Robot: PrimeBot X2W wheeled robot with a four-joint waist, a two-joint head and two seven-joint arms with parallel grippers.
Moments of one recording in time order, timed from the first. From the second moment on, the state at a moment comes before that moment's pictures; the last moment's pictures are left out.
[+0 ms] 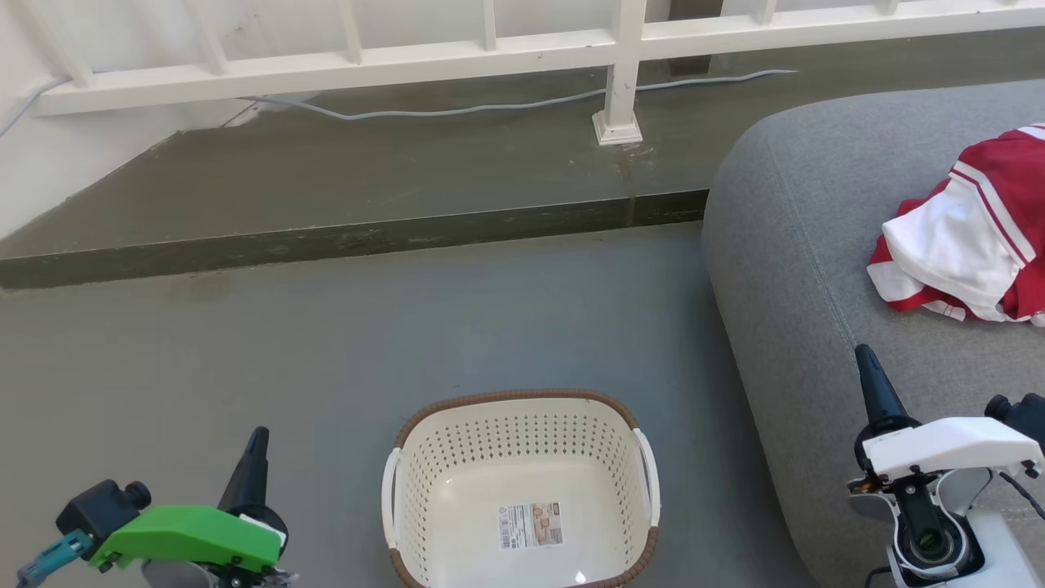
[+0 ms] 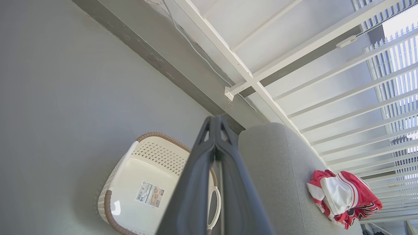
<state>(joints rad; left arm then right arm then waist) 0.03 0.15 -0.18 0.16 -1.16 0.00 -0.06 -0.04 -0.07 0.00 0.29 1.01 0.09 -0.04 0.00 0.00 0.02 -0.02</state>
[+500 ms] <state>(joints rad) 0.00 0.14 -0.12 0.19 -1.33 -0.04 -0.02 -0.05 -0.06 -0.05 0.29 1.21 0.10 0.01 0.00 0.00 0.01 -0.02</state>
